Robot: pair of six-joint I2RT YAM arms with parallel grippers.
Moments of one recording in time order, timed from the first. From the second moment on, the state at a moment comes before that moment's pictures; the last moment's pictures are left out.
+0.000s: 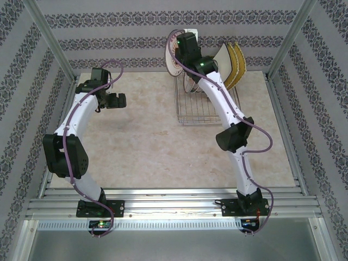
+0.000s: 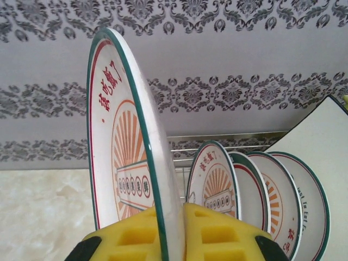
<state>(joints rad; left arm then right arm) -0.02 1.70 1.54 -0.89 -0.04 -0.14 0.49 2.30 2.67 -0.83 0.42 0.28</state>
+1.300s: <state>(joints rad) -0.02 1.56 1.35 -0.66 0.33 -0.19 0.34 1.92 1.37 0.38 -0.78 0.92</state>
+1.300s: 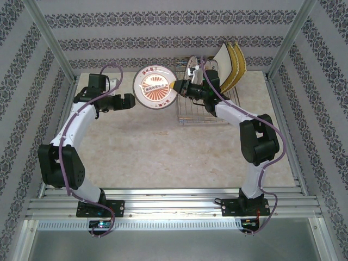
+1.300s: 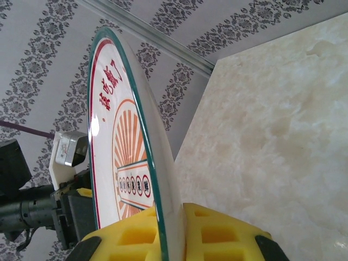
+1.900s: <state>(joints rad) 0.00 1.49 1.29 -0.51 0.51 -0.27 0.31 1.94 1.36 0.41 -0.72 0.97</state>
